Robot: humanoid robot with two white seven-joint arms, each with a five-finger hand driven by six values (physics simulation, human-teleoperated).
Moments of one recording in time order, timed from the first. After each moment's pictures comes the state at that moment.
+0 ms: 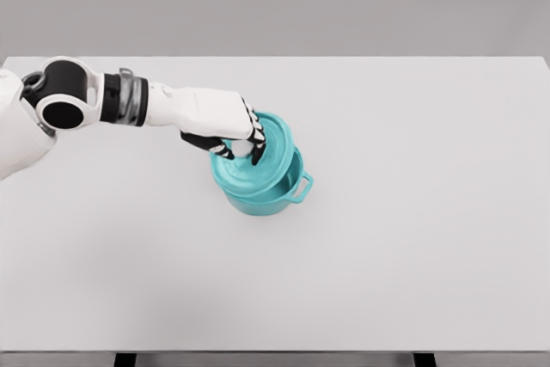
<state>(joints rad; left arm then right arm) -1.01 0.64 -1.03 -1.45 -0.22 -0.61 -0.61 0.03 0.00 0.50 -0.09 0.16 -0.04 0.31</state>
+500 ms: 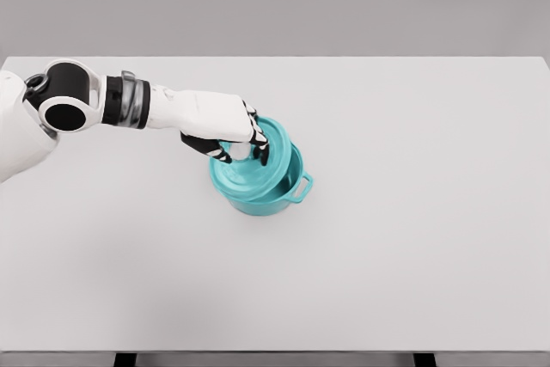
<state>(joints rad) -1.01 0.64 -1.04 -1.44 -0.22 -0.61 -0.61 0.03 0.00 0.50 -0.09 0.16 -0.04 0.31</state>
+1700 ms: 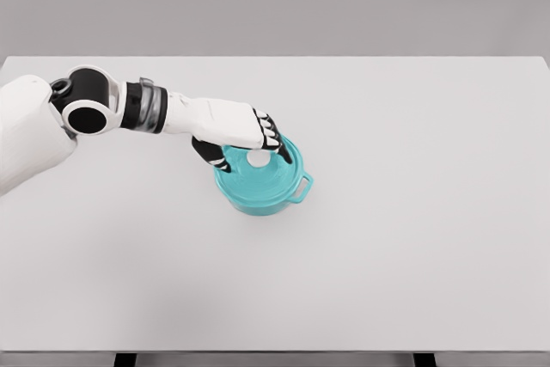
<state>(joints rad) -1.02 0.58 -1.08 -1.38 -0.23 -0.61 -0.61 0.03 0.00 0.50 -0.09 0.16 -0.04 0.31</state>
